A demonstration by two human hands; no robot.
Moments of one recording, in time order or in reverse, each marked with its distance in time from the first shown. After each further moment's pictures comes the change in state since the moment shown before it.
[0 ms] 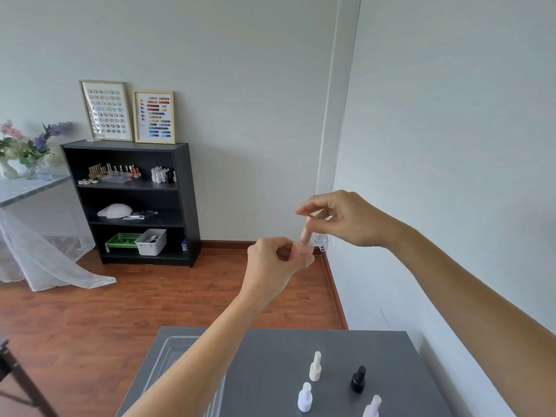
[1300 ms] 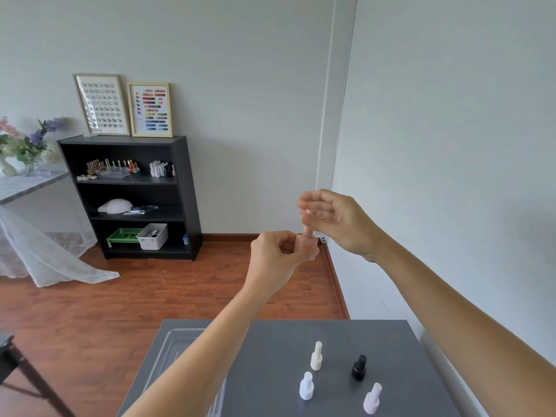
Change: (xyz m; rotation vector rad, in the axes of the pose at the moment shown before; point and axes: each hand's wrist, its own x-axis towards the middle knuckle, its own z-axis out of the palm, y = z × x) left_hand 0.000 0.001 0.009 -0.048 -0.054 -0.029; right_hand -0.007 0.025 0.034 0.470 0.171 0.027
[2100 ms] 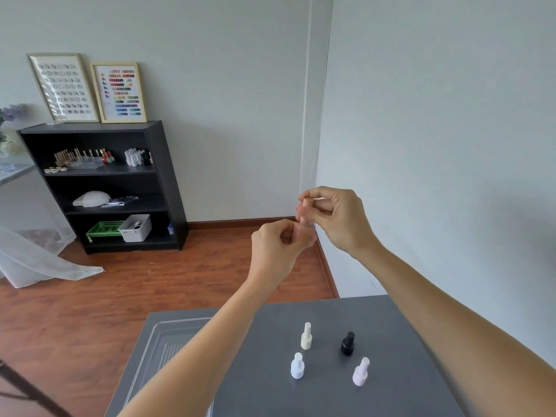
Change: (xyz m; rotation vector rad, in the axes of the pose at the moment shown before) left_hand 0.008 -0.021 0.037 -0.008 0.003 0.061; right_hand -0.014 0.030 0.007 -0.065 0.311 -0.024
